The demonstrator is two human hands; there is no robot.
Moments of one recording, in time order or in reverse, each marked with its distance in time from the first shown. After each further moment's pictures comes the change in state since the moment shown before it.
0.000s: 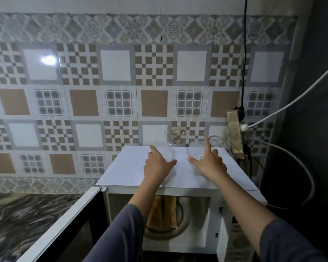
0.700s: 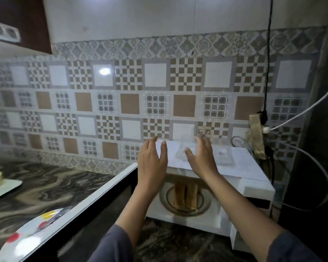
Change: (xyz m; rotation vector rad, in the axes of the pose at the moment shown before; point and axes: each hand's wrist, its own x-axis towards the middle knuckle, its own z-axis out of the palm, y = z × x) left_hand -0.154 -0.014 -0.106 -0.127 0.534 0.279; right_hand -0.129 -0.067 -0.020 0.382 0.044 -0.436
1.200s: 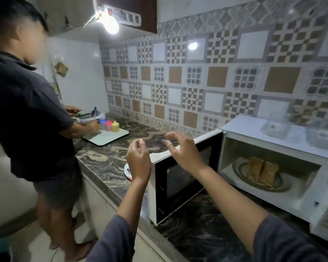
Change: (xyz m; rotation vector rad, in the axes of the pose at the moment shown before) left_hand -0.127 -0.098 -0.227 -0.004 0.573 -0.458; right_hand -0.166 -0.174 0.122 0.405 -0.430 -0.537
